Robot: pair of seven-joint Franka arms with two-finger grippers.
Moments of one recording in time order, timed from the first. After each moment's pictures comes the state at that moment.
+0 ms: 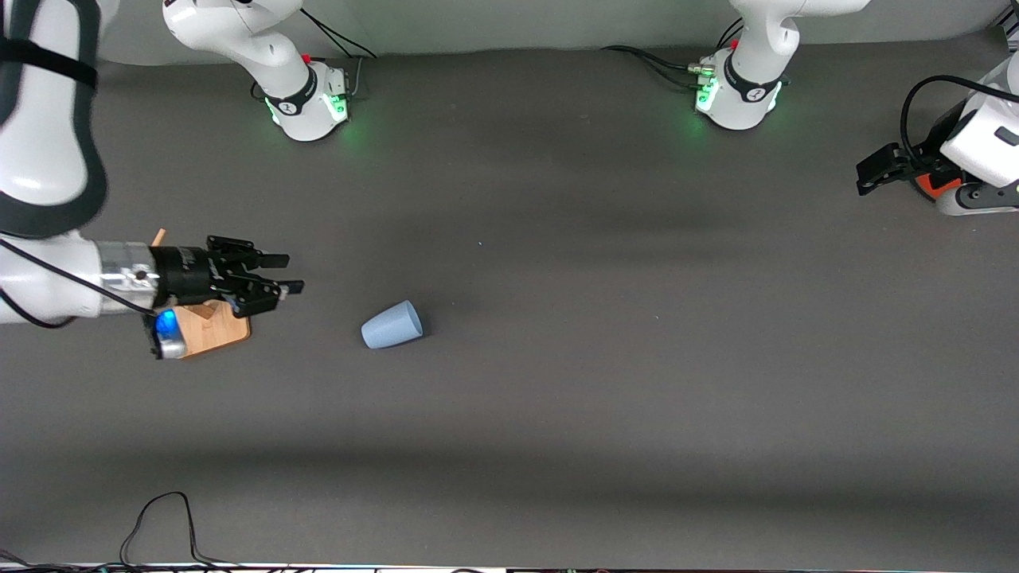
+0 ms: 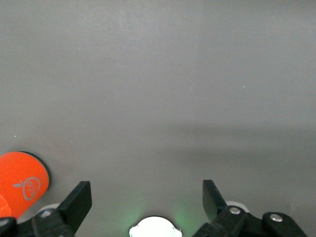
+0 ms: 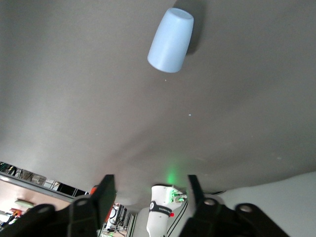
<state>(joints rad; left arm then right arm) -0.09 -0.15 0.06 -1.78 0.04 1.53 -0.10 0.48 0.39 -0.54 -1.51 0.82 1.44 0.75</state>
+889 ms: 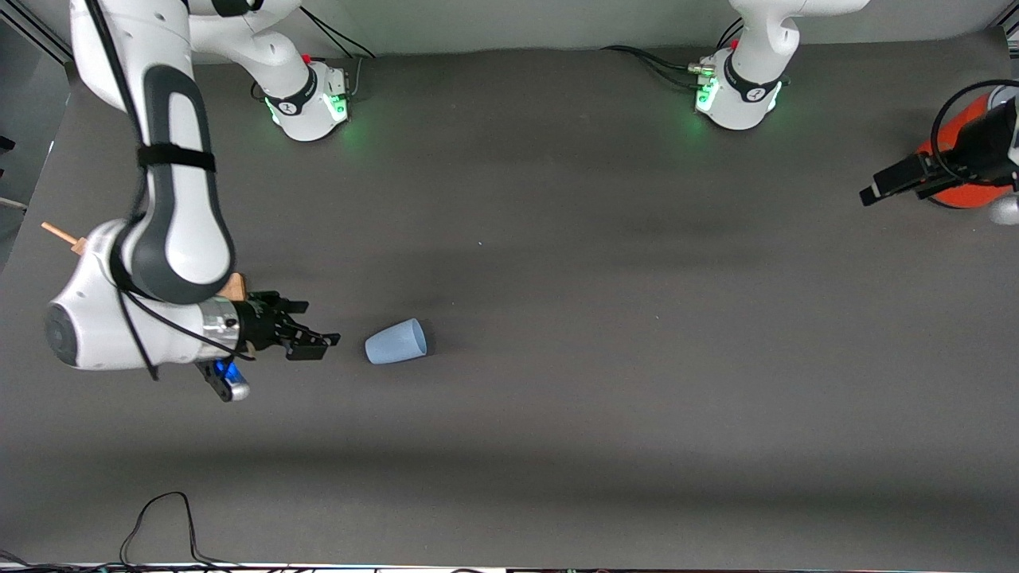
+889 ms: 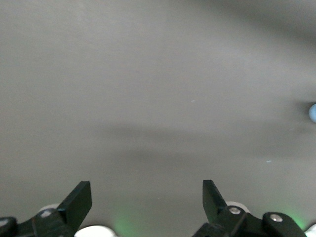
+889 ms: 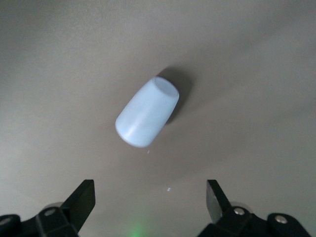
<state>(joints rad) -0.07 -0.13 0.17 -1.83 -0.28 1.62 -0.12 0.54 0.57 -0.54 -1.52 0.72 1.68 0.51</state>
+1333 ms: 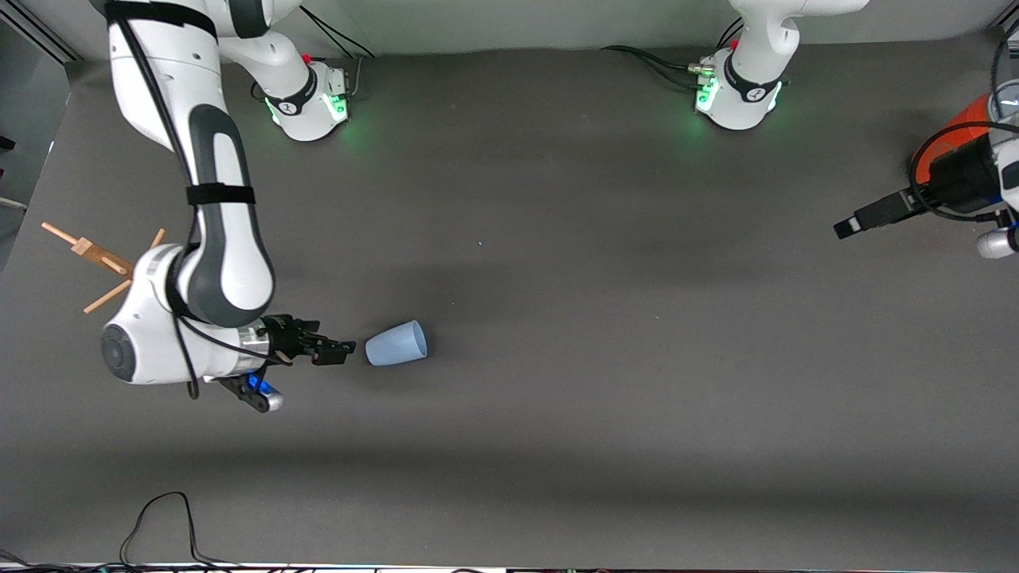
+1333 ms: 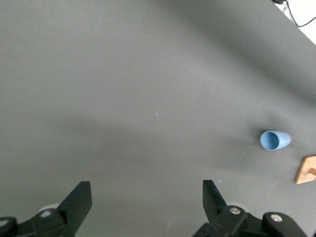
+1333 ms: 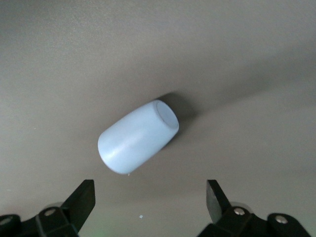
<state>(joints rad) -0.08 -0.10 0.16 -1.91 -0.45 1.76 -0.24 0.57 0.66 -0.54 -1.52 0.71 1.79 0.25</state>
